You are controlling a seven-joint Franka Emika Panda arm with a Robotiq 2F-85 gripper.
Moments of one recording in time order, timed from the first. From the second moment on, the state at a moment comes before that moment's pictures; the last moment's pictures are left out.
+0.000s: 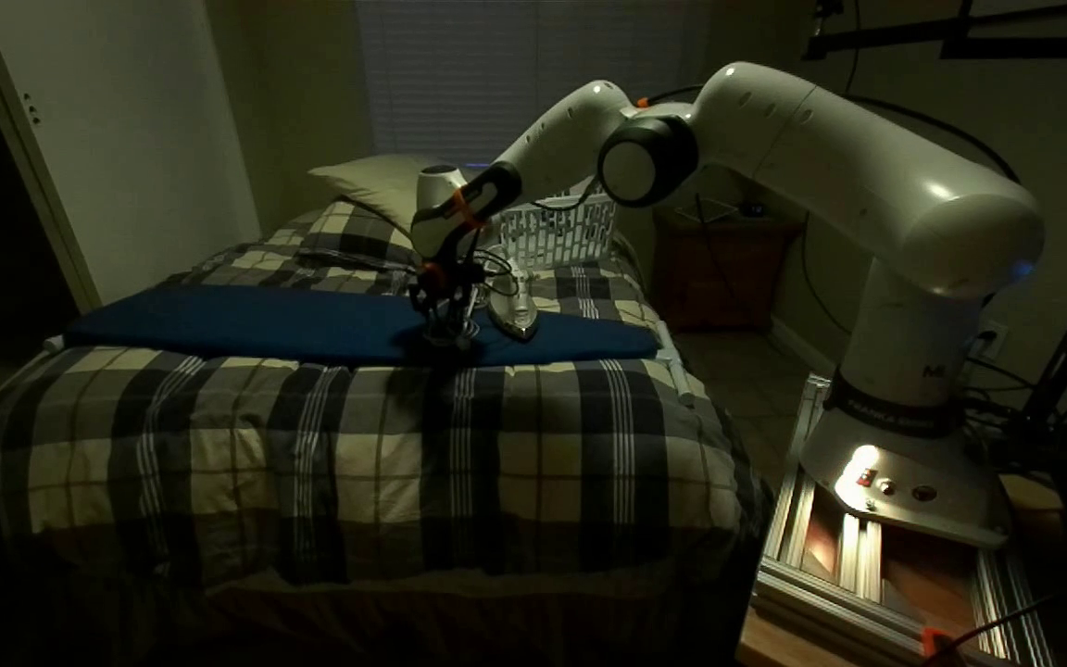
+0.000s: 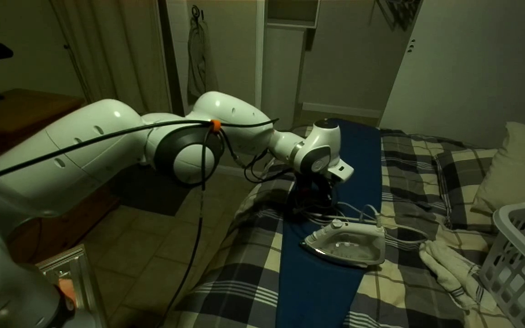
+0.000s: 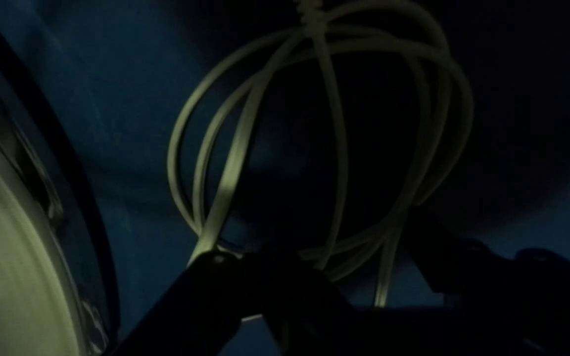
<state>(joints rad) 0.02 1.15 -0.16 -1.01 0.06 2.35 0.61</state>
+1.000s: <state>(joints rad) -0.01 1.20 -0.14 -0.93 0.09 2.31 0.68</state>
